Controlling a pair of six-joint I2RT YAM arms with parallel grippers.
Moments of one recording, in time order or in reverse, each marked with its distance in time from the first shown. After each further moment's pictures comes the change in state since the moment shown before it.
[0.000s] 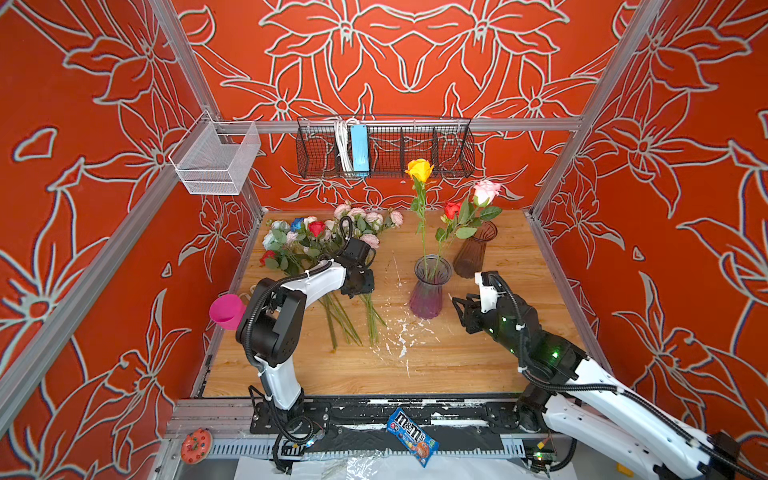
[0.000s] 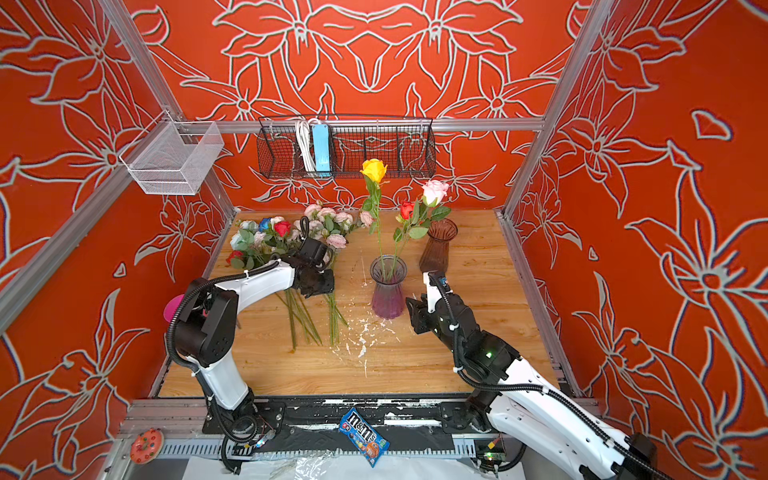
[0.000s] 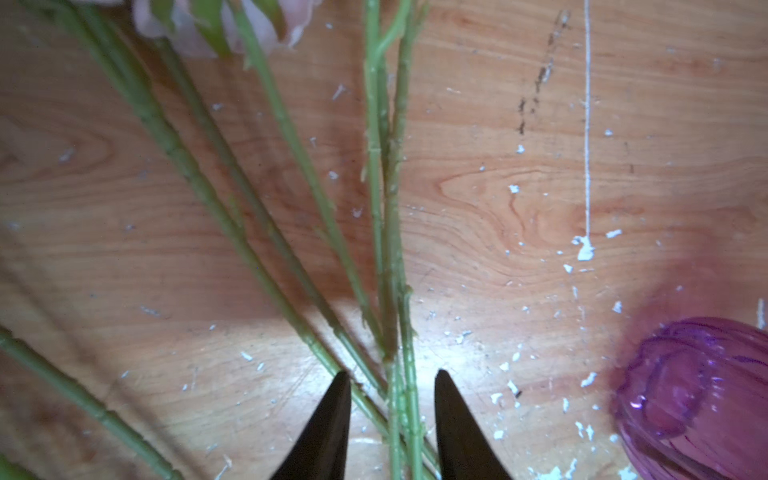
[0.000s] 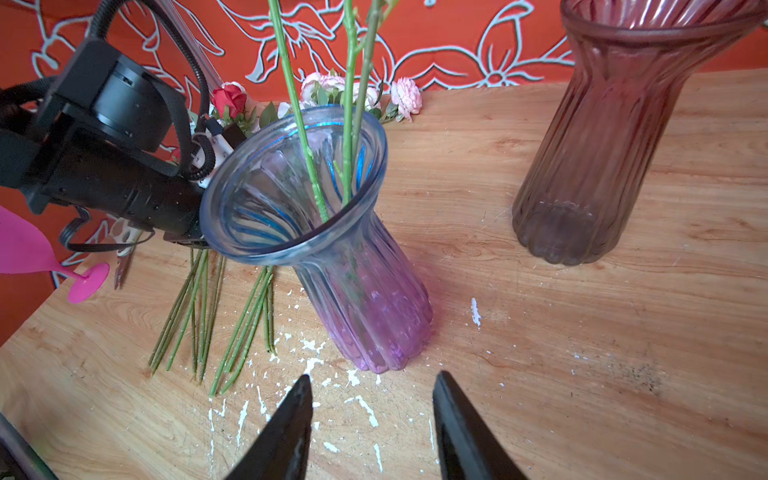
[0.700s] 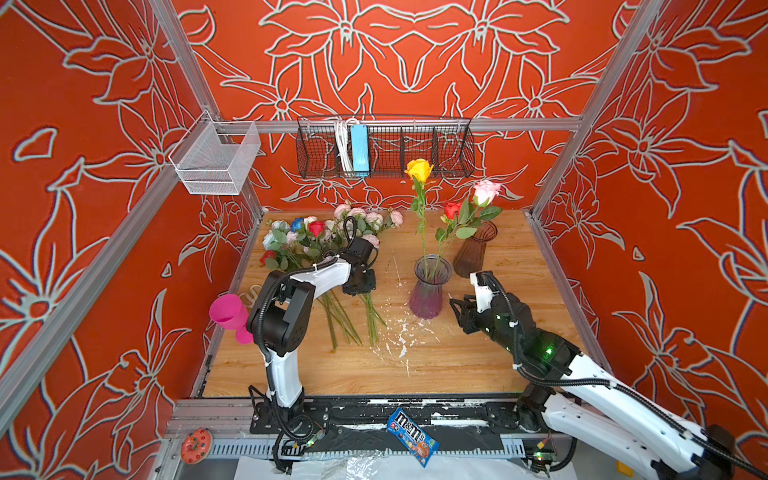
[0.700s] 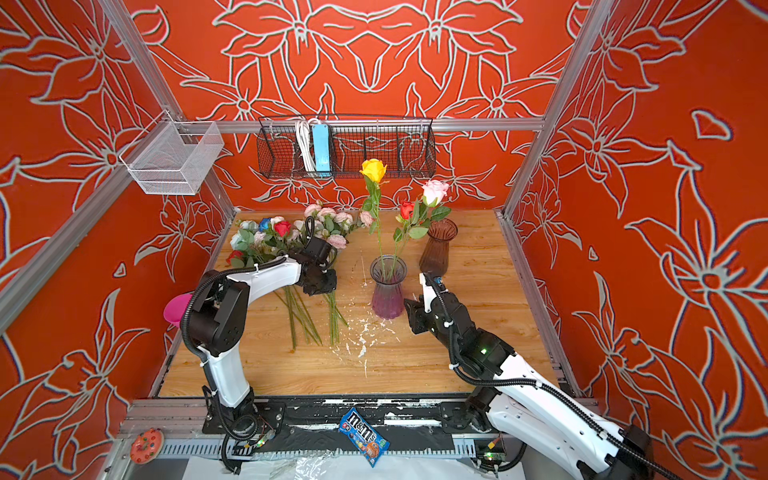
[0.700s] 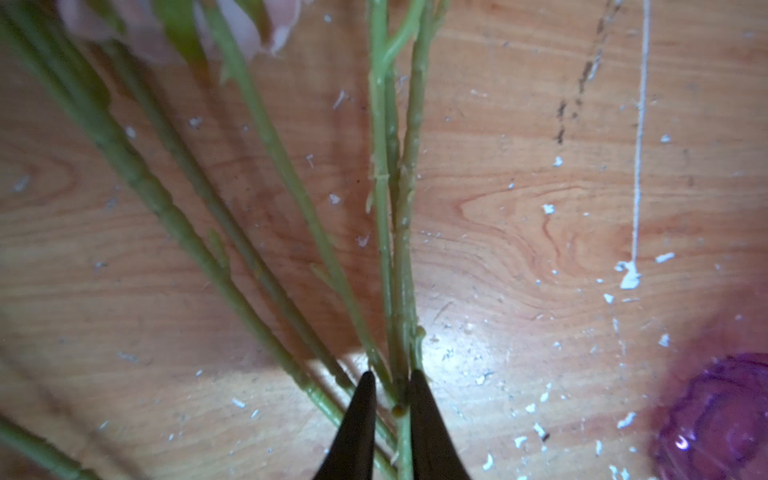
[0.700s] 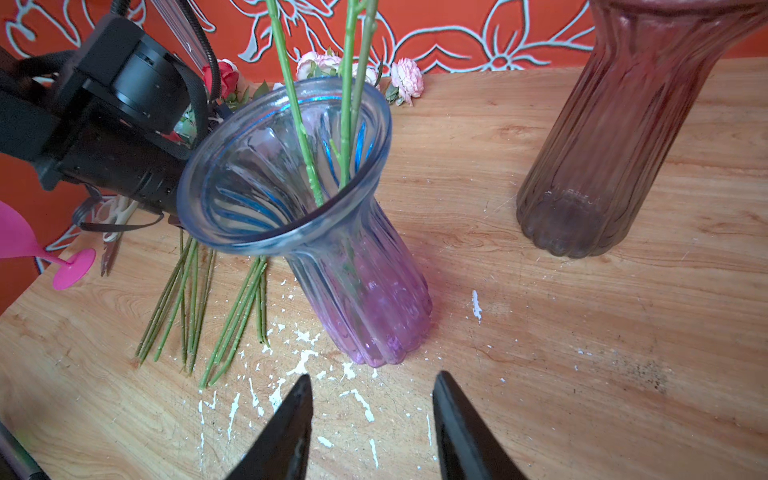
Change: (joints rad) left arm 0.000 0.099 0.060 -0.027 -0.021 0.014; right arm -0.001 0.034 -0.001 0.002 -0.005 -0.011
